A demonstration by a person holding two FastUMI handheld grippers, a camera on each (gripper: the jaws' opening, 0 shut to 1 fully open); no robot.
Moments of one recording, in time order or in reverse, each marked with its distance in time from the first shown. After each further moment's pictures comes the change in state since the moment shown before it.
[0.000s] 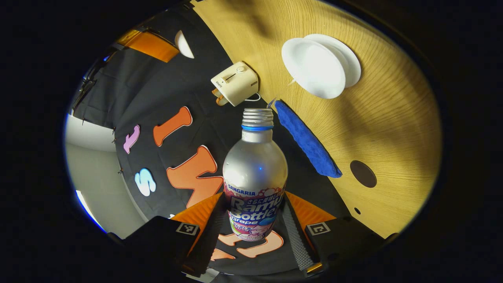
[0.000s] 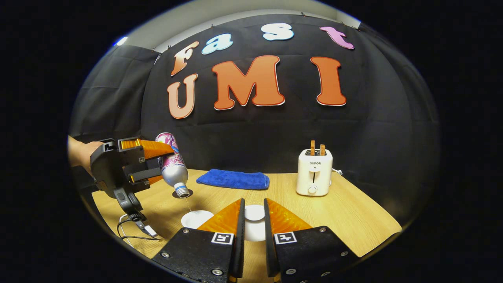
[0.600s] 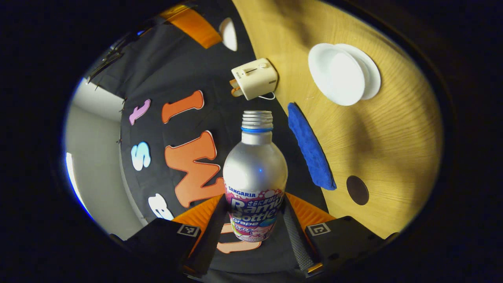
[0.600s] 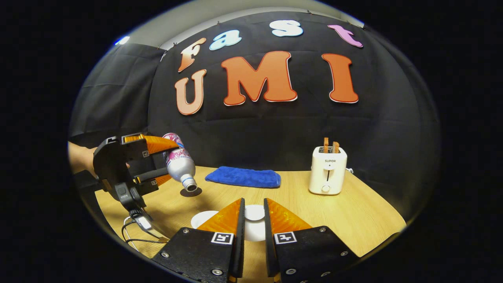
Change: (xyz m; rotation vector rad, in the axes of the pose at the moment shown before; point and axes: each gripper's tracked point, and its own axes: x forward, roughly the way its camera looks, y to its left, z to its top) left arm 0.004 -0.003 -0.020 -0.303 0.004 0.066; right arm 0.016 0.034 -0.004 -0.013 0.024 0.068
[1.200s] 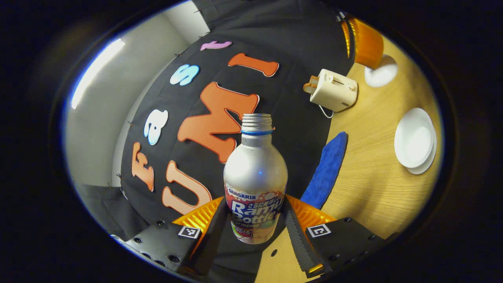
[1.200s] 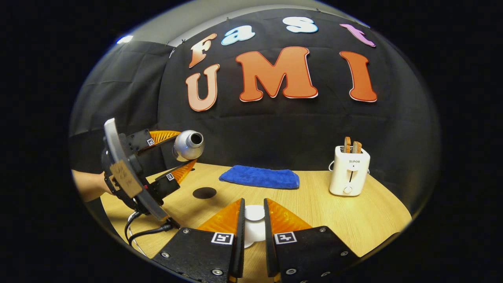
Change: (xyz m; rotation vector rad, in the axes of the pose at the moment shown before) left arm 0.019 -0.007 -0.037 -0.764 0.122 0.114; right arm 0.027 0.047 0.001 -0.013 0.024 0.076
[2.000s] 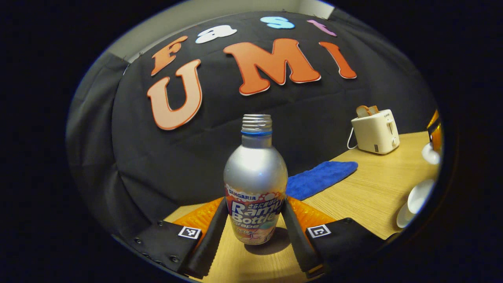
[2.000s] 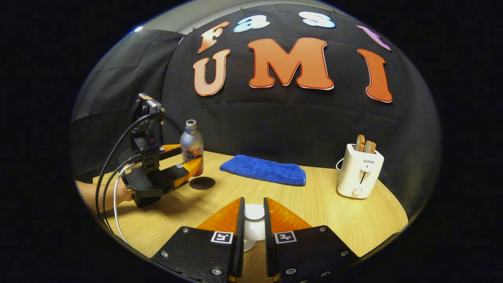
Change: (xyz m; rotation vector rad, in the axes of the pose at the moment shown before) left arm 0.048 -0.071 -0.067 -0.829 0.251 -0.029; right arm 0.036 0.001 -0.028 -0.073 0.083 0.020
